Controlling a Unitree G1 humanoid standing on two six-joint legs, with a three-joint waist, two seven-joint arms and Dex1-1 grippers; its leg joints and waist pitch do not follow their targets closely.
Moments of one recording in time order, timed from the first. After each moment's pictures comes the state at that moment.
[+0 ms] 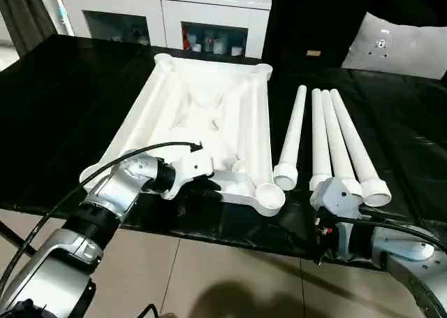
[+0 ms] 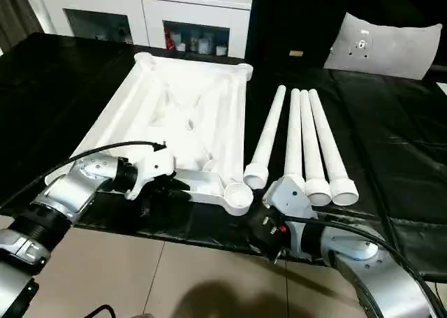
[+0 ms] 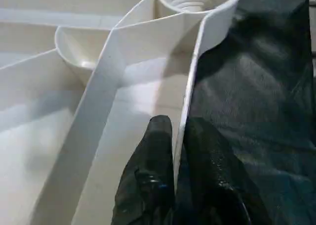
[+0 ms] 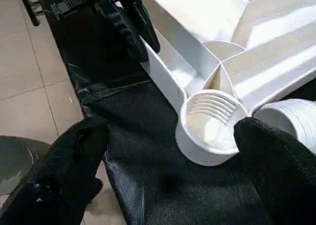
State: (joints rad) left arm -0.69 0.44 -0.43 0.61 0.00 0.03 -1.16; right arm 0.03 -0.60 0.13 -0.47 0.28 0.60 0.70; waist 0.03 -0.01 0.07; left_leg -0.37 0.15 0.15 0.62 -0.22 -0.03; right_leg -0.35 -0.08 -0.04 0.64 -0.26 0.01
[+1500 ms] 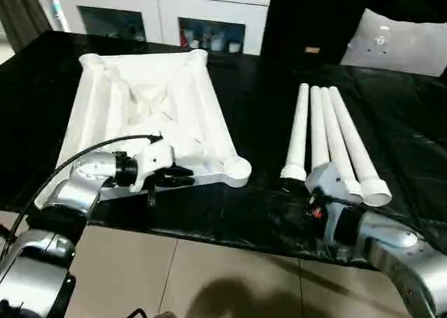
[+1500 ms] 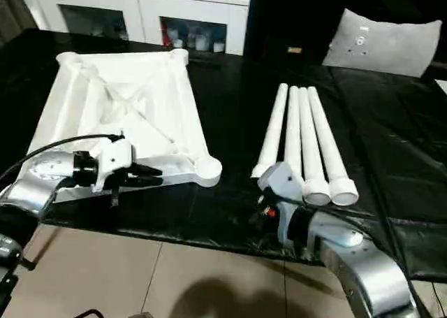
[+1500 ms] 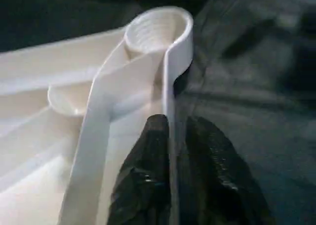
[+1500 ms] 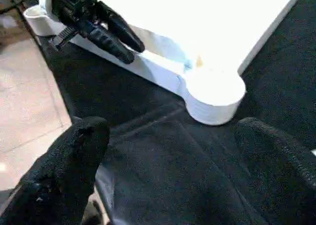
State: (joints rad) left arm -0.66 0.54 -0.26 0.78 -0.08 -0.30 -1.21; right arm -0.05 -0.47 0.09 -0.42 0.39 0.66 0.65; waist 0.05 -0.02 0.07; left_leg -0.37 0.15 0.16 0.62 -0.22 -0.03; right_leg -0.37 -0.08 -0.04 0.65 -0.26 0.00
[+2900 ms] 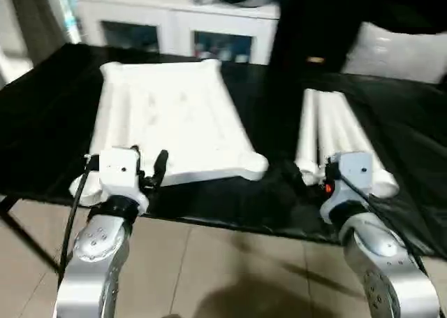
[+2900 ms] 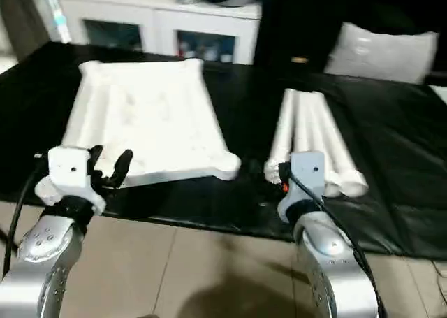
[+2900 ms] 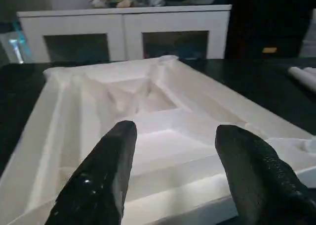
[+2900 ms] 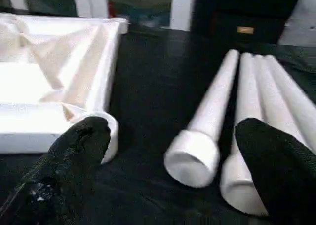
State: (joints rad) left arm -0.01 0.13 0.04 -0.38 -0.04 0.41 -0.13; right arm 0.00 -0.14 0.01 -0.46 0.13 0.62 0.06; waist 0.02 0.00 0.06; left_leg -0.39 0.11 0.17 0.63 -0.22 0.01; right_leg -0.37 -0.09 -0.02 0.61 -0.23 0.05
